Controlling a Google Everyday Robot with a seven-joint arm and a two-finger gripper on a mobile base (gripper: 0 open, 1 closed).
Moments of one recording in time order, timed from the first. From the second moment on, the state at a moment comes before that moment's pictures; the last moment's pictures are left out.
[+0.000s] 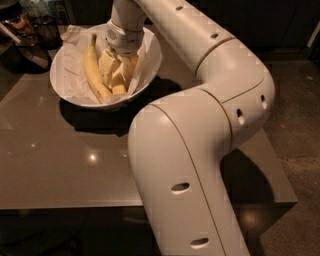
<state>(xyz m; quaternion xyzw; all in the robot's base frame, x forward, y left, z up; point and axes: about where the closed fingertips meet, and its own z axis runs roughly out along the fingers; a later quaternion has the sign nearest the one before) 0.685 0.110 0.873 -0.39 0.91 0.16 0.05</state>
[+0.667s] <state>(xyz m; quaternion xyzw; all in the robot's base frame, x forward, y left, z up) 0.688 0.114 0.862 -0.39 0.91 0.16 0.04</state>
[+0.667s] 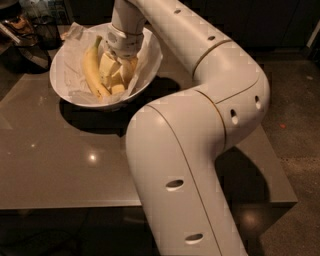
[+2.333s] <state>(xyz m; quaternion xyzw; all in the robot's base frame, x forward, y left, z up) 0.690 0.105 0.859 -0.39 0.90 0.18 0.07</state>
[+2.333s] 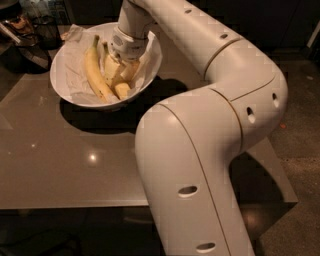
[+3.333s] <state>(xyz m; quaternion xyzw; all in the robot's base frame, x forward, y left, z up) 0.681 0.102 0.884 -0.41 0.89 0.19 0.09</state>
